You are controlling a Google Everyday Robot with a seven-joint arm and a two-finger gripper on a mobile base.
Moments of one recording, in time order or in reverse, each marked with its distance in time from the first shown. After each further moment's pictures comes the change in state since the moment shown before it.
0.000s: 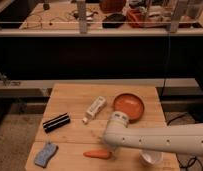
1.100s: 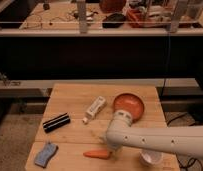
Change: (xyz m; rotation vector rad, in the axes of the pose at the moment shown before) arm 0.000 0.005 -0.012 0.001 -0.027 -0.019
